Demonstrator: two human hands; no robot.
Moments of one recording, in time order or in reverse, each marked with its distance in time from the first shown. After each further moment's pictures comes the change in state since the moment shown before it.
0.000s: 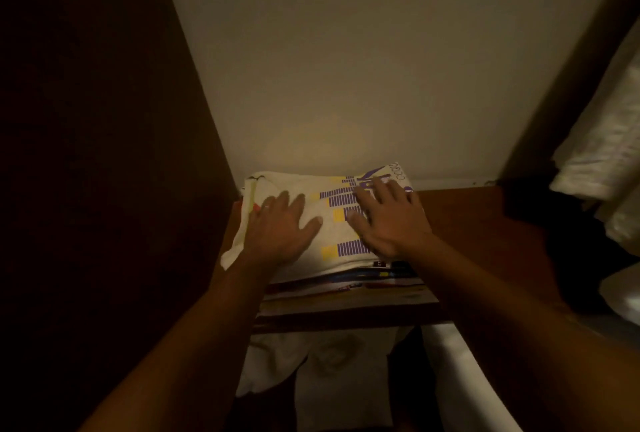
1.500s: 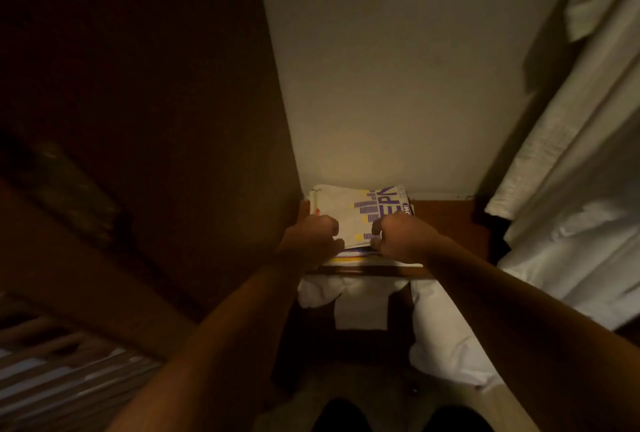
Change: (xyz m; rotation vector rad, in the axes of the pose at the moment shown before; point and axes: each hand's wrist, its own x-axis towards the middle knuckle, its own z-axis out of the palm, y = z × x) left_hand -0.249 0.089 -0.329 -0.032 -0.280 -0.019; right_hand -0.196 -0.135 -0.325 0.101 -0.373 -0.090
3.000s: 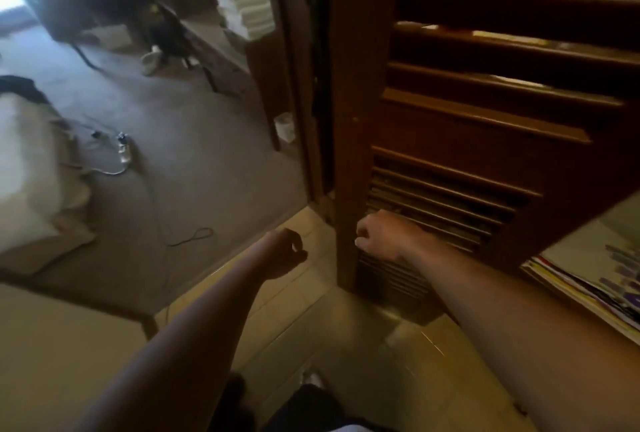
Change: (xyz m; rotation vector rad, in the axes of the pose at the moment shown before) left_hand -0.571 -0.331 -0.035 -0.459 0.087 -0.787; right_hand -0.192 -0.551 0.047 -0.232 -0.452 -0.712
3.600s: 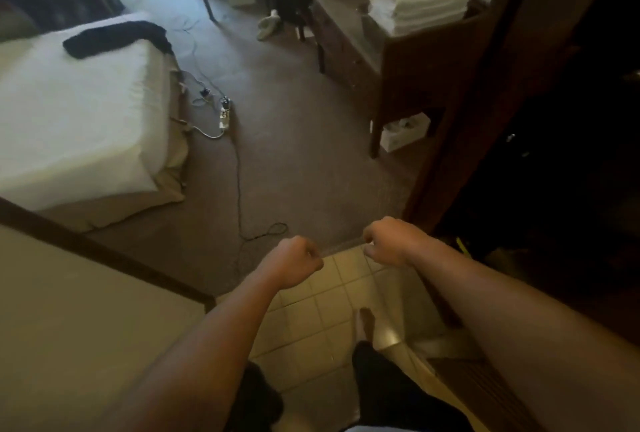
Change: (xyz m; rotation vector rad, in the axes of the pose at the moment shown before) left_hand 0.094 -0.235 -0.142 -0.299 0.042 -0.319; right_hand 0.304 -0.215 -0.047 -0.244 -0.166 -0.288
